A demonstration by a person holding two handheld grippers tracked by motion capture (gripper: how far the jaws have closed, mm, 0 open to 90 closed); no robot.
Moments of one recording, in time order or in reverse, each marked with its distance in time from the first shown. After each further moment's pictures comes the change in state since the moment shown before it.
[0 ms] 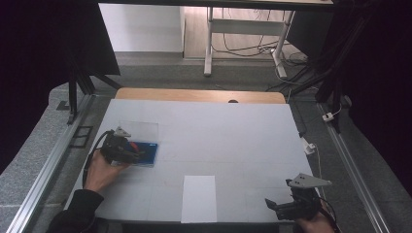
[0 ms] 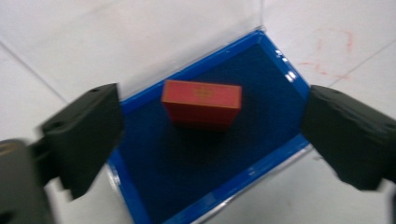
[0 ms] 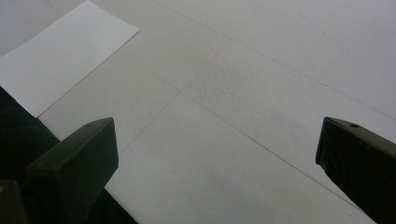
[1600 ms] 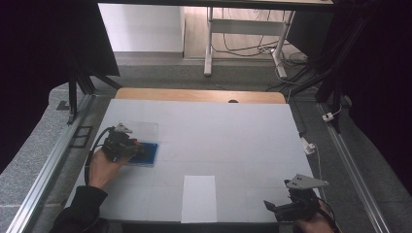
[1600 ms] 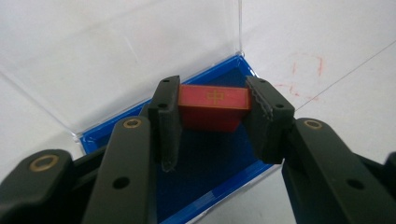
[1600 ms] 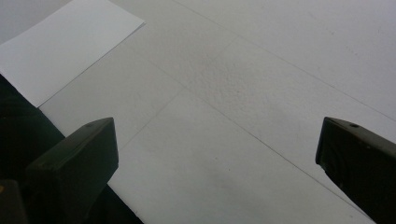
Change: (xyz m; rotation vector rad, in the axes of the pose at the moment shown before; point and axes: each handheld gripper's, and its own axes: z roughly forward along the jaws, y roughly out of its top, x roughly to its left) left arm -0.007 0.014 -0.006 -0.005 -0.033 -0.029; right arm 0.003 0.001 0.002 0.023 0.006 -0.042
